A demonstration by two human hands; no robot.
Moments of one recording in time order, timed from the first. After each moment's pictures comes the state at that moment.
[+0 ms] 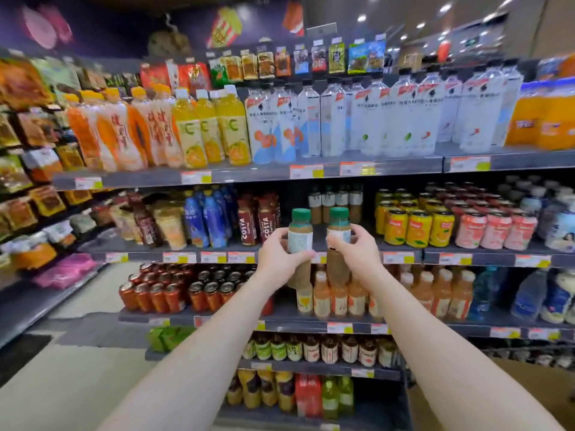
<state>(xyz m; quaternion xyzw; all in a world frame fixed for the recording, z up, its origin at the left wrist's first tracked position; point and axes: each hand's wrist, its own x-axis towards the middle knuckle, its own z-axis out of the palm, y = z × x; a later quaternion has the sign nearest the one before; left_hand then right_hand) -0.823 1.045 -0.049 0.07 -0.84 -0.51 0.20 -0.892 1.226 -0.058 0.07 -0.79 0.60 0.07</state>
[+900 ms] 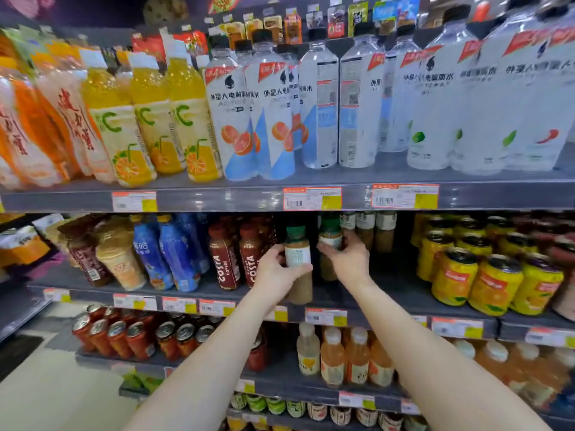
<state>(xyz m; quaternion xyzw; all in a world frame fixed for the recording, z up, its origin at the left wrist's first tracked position) -1.070 0.976 -0.101 0.15 -0.80 -0.56 0.16 -1.172 1.123 -0.118 0.10 -0.76 0.63 0.08</state>
